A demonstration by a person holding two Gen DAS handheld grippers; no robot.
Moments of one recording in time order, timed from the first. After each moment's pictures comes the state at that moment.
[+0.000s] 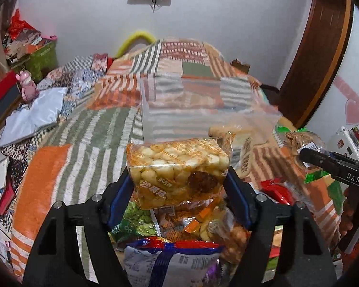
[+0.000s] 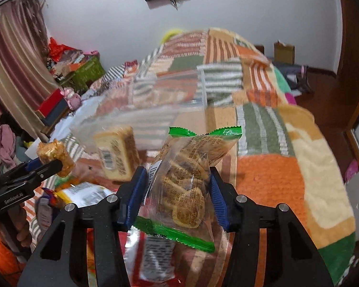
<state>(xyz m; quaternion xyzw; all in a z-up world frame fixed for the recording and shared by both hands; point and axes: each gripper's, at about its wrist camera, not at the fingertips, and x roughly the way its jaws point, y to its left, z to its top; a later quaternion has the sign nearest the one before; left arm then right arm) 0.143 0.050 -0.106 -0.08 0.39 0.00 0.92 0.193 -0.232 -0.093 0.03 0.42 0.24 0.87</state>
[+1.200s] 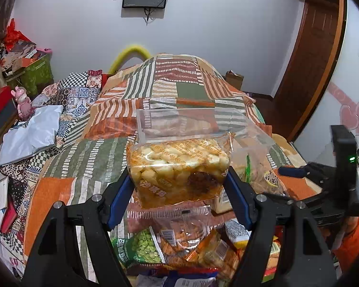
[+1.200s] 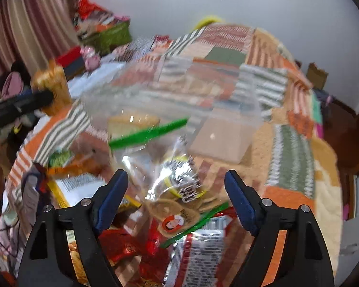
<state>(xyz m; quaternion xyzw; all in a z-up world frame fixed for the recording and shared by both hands) 0.171 0.058 -0.076 -0.07 0.36 -0.02 0.93 0.218 -0.173 -0.133 -0.09 0.46 0.33 0.82</state>
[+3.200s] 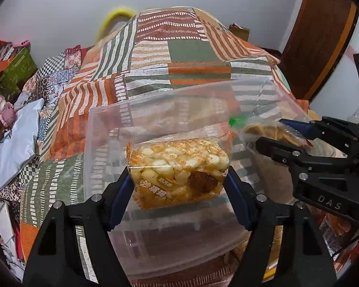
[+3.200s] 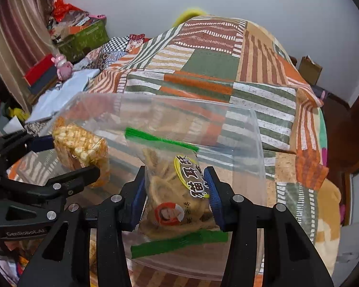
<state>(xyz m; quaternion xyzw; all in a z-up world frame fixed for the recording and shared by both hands) 0.327 0.035 -0.149 -0.01 0.49 -0.02 0.87 0.324 -0.128 -0.134 -0.10 0.47 0.27 0.84</state>
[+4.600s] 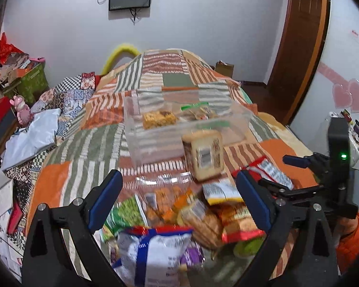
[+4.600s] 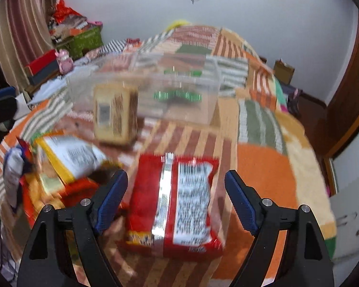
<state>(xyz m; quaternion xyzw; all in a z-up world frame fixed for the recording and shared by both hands) 0.123 0.018 -0.084 -0.03 0.38 -0.04 0.93 0.166 -0.200 -0.144 -0.10 0.44 0.21 0.87</state>
